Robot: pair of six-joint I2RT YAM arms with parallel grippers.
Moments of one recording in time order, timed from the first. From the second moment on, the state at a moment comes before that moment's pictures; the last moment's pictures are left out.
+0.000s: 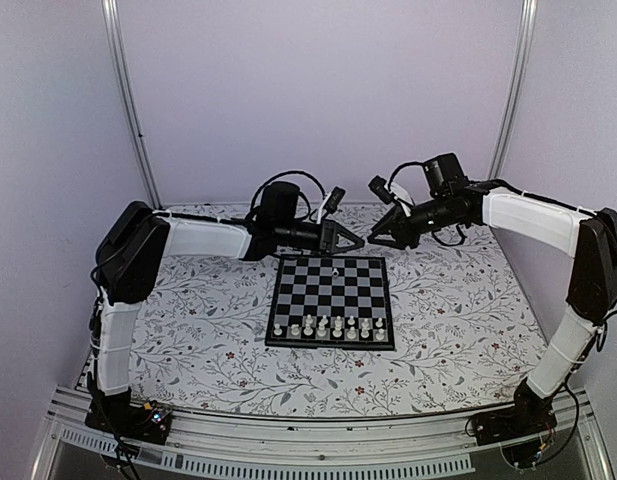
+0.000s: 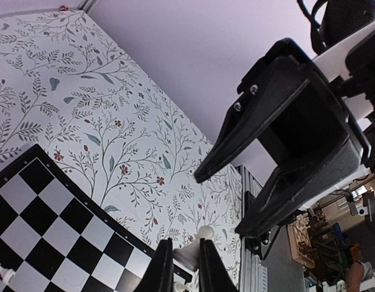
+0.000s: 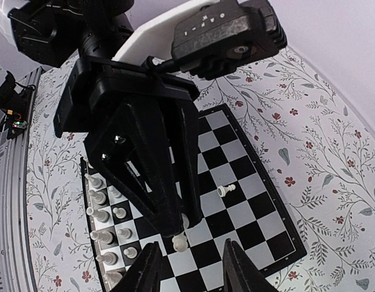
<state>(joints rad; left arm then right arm) -0.71 2.18 1.56 0.33 0.78 -0.59 0.46 1.70 1.37 -0.44 -0.65 -0.41</state>
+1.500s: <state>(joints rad) -0.66 2.15 1.44 0.52 0.85 -0.75 0.48 1.74 1.39 -0.44 -0.71 -0.44</state>
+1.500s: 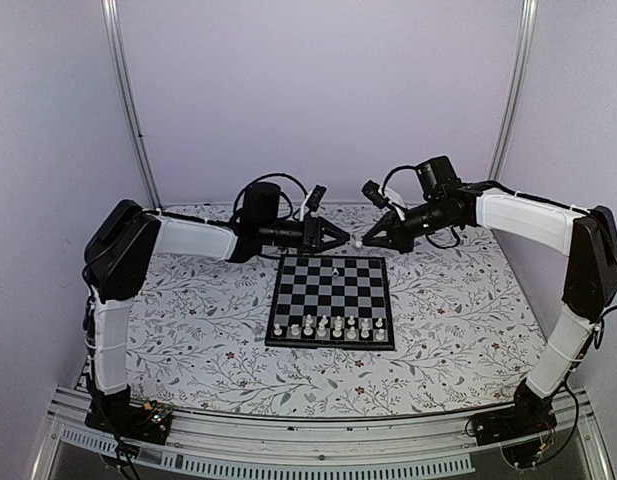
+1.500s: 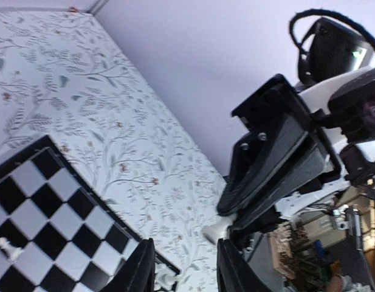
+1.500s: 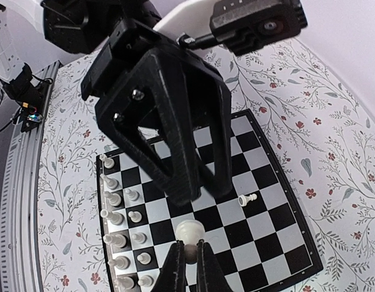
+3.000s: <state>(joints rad) -0.45 1.76 1.44 -0.45 0.24 -0.17 0.91 2.33 2.01 -0.94 -0.32 -0.60</state>
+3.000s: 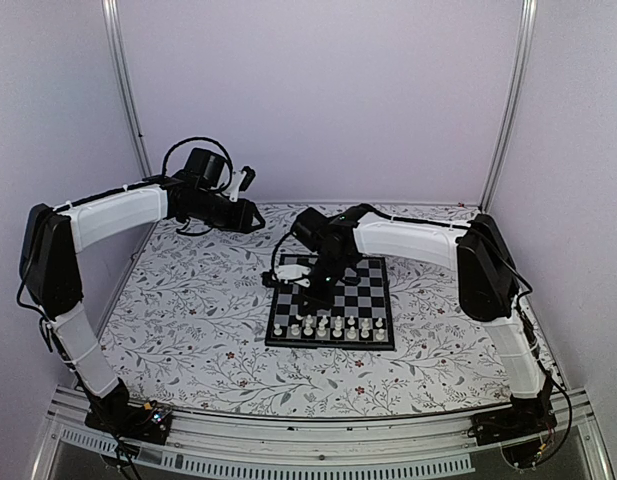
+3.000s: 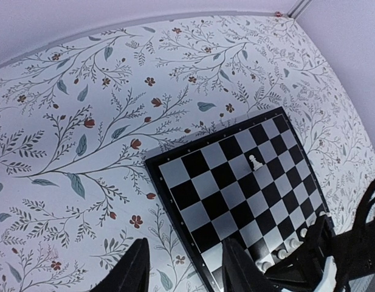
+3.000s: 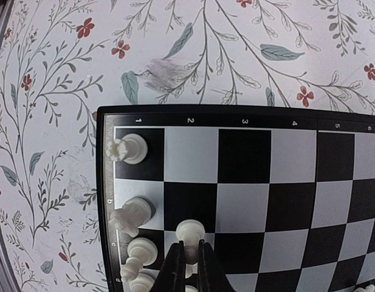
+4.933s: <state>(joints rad) -0.45 1.76 1.44 -0.45 0.30 -0.17 0.73 2.40 2.15 -0.84 -0.05 -0.35</state>
